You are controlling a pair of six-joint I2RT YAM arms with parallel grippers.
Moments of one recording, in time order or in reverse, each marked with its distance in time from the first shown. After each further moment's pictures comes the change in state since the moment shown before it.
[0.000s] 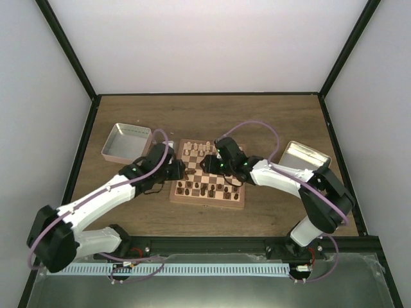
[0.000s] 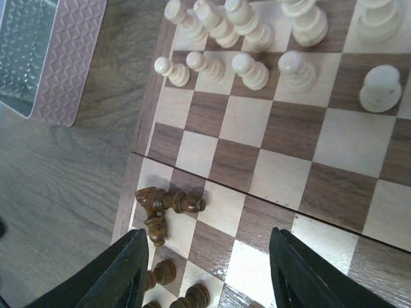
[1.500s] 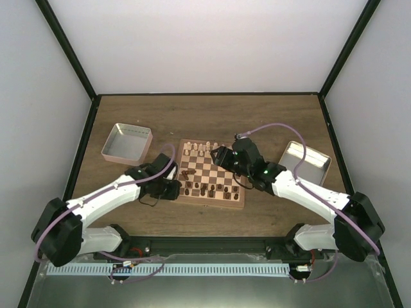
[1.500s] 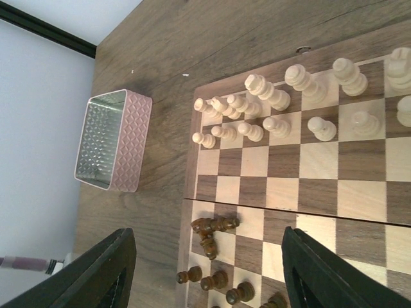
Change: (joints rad) left arm -0.005 0.075 -0.065 -0.212 0.222 0.069; right arm -0.010 -0.295 -0.100 -0.003 0.144 0.230
